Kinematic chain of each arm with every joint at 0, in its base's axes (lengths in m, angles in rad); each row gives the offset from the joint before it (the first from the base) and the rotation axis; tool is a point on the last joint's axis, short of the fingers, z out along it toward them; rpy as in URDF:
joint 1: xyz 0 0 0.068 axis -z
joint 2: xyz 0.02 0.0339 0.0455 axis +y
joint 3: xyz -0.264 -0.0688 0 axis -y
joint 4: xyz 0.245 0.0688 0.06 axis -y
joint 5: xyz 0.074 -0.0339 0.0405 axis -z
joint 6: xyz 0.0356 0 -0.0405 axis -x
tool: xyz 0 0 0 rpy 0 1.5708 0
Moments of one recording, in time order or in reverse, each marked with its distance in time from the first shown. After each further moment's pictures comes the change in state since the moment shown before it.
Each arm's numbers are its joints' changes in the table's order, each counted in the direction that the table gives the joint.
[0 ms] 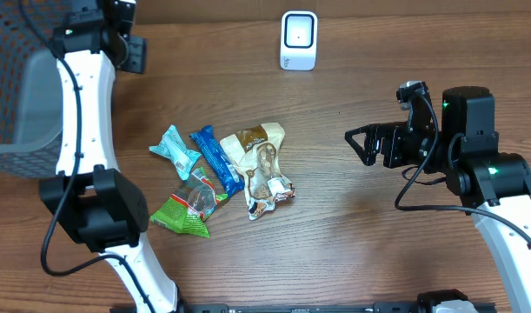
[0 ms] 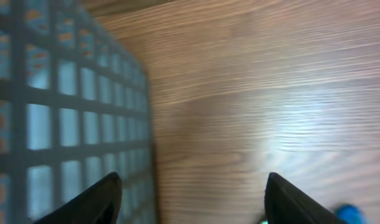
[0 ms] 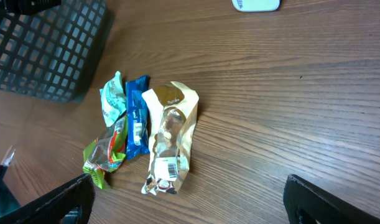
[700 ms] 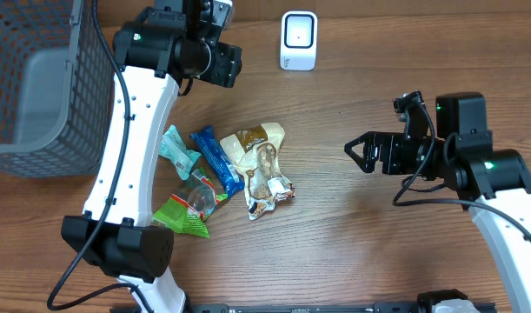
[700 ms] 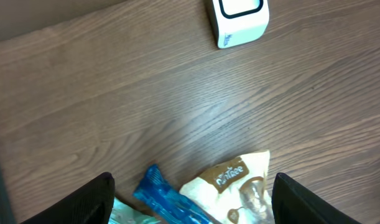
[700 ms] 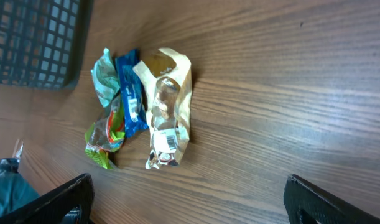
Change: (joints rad) left arm 0.340 -0.189 0.001 -0.211 0.215 0.190; right arm 0.000 0.033 0.000 -0.126 -0.003 -0.041
